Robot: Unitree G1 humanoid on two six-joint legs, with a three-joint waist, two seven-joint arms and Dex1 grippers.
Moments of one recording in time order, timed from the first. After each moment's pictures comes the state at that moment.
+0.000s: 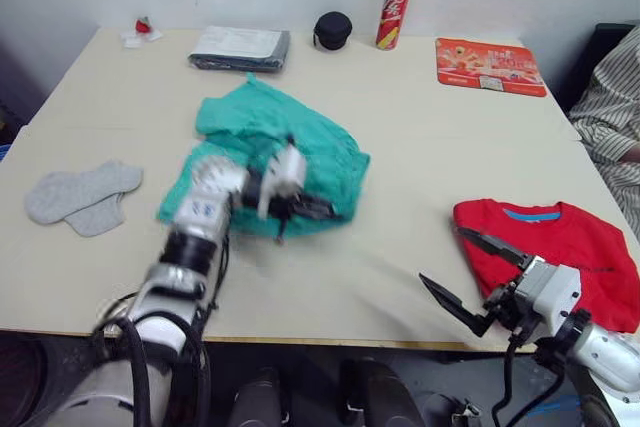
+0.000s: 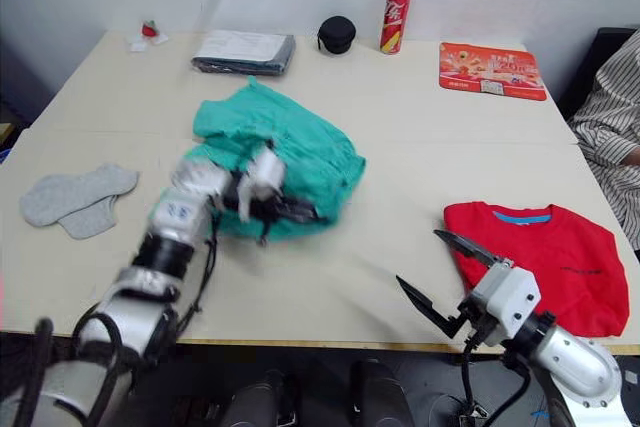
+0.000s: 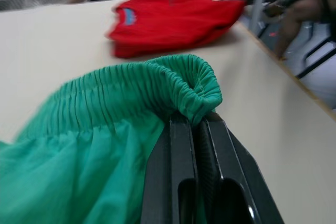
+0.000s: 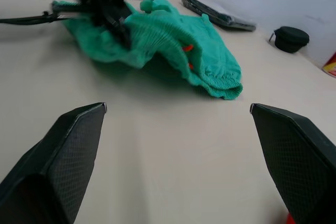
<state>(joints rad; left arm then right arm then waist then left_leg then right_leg) -0.71 0.27 -0.17 0.42 -0.16 0.05 -1.37 0.39 -0.55 -0.28 -0.55 0.42 -0.09 0.76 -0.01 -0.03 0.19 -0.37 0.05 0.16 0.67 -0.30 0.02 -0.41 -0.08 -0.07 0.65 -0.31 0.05</state>
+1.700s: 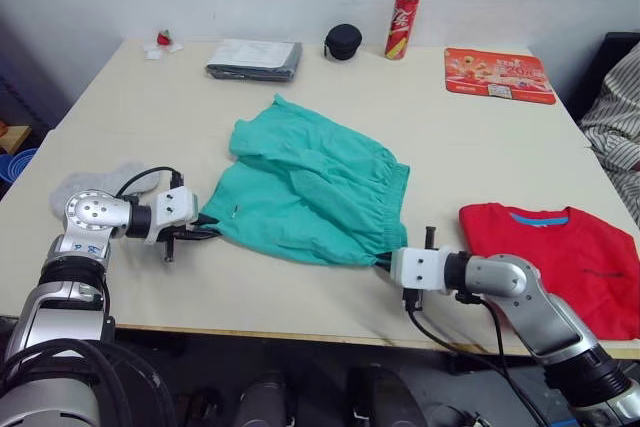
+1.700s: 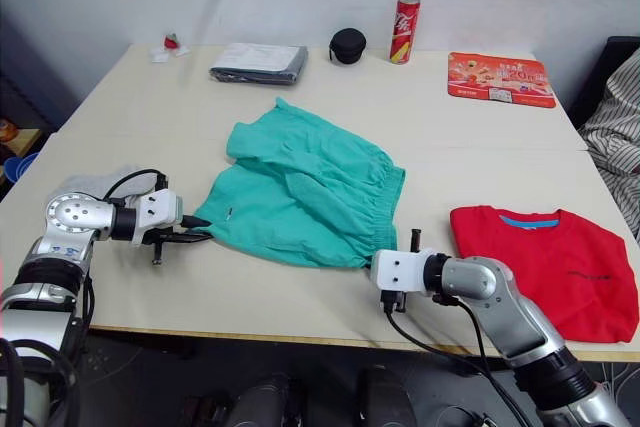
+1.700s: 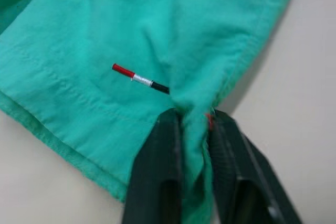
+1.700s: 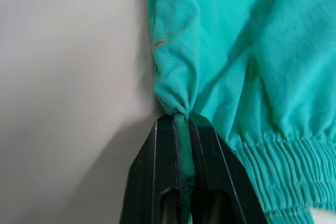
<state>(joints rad) -0.67 0.77 -0.05 0.95 -0.08 -0.43 -1.41 -0.21 -0.69 0.22 -0.19 -0.07 0.02 0.86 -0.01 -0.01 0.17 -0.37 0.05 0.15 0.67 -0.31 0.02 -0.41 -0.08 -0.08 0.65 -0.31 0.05</state>
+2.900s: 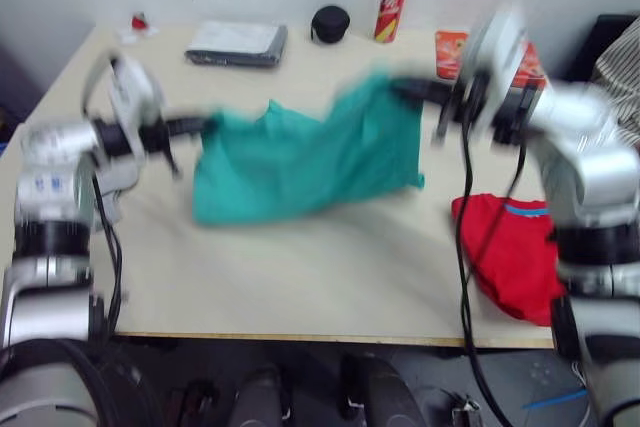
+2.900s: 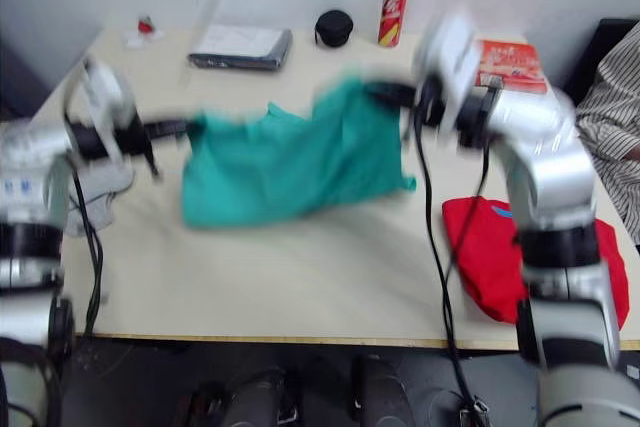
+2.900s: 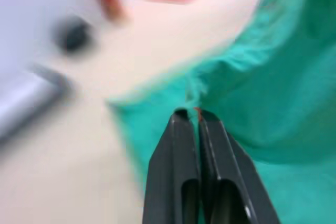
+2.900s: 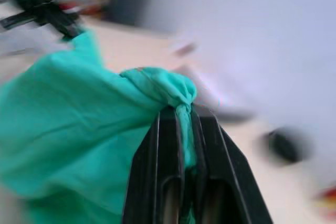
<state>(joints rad) -1.13 0.73 0.11 0.79 -0.19 -0.05 -0.87 -1.14 -0.60 -0.01 0.26 0.30 0.17 0.78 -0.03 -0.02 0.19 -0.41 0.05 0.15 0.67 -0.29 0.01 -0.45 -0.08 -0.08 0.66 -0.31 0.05</state>
